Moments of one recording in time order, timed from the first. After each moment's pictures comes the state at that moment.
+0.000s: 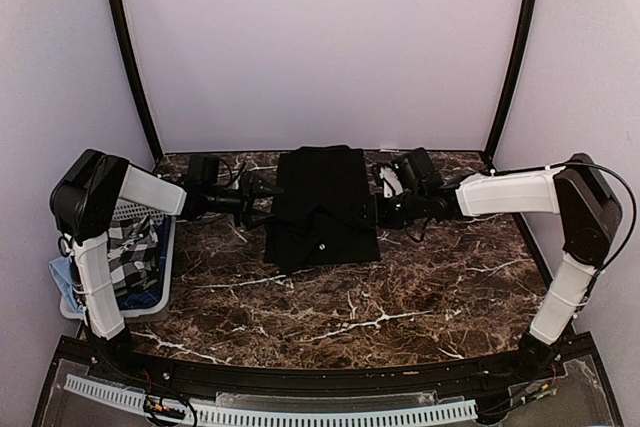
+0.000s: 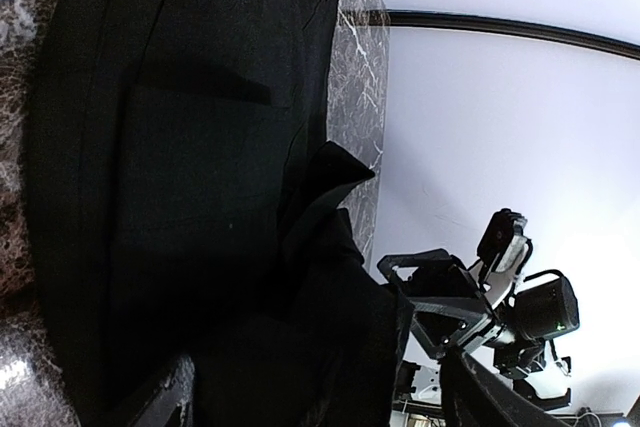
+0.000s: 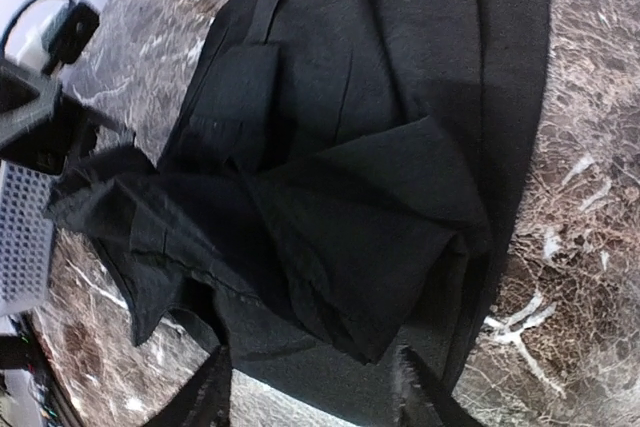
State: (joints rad) left arm -0.33 1.96 1.05 0.36 0.86 -1.10; right arm 0.66 1.74 1.09 -0.11 -0.22 0.51
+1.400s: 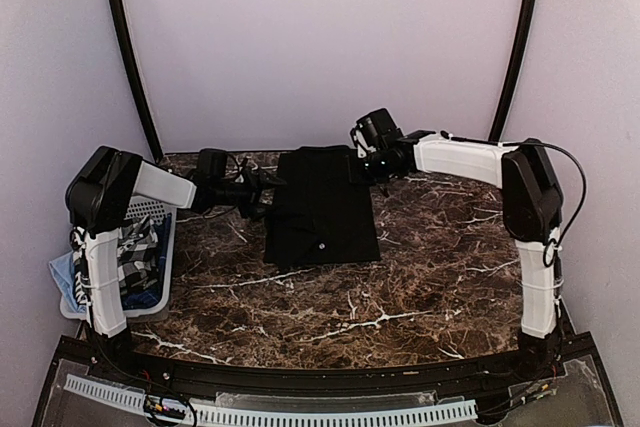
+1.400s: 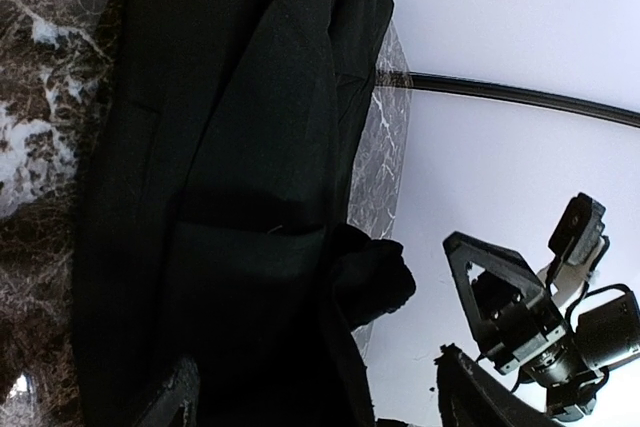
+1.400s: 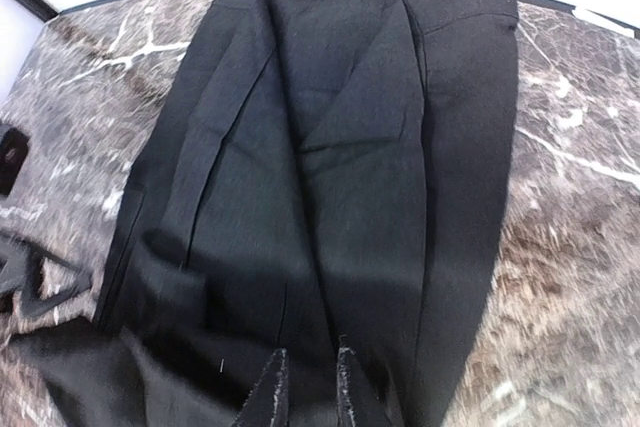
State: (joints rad) left arm -0.33 2.07 1.20 0.33 0.73 -1.17; right arm 0.64 2.16 1.79 -0.43 0.02 0.39
